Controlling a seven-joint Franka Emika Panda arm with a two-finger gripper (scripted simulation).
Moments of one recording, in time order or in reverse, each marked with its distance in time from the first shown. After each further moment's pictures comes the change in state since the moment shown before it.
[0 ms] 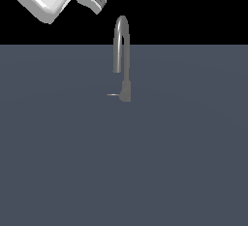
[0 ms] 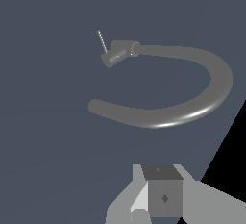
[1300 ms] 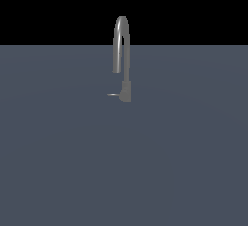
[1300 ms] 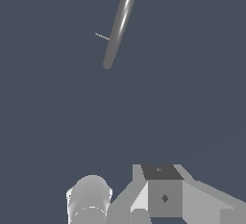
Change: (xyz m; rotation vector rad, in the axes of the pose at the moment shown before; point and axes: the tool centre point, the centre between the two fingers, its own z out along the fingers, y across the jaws) arm -0.150 0.019 -0.066 0.631 0.018 0.676
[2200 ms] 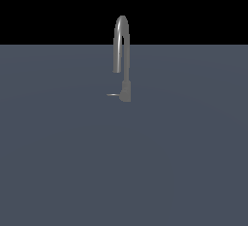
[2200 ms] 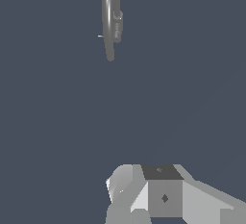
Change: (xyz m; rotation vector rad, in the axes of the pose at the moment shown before) arm -0.047 0.012 -0.023 0.207 0.008 0.219
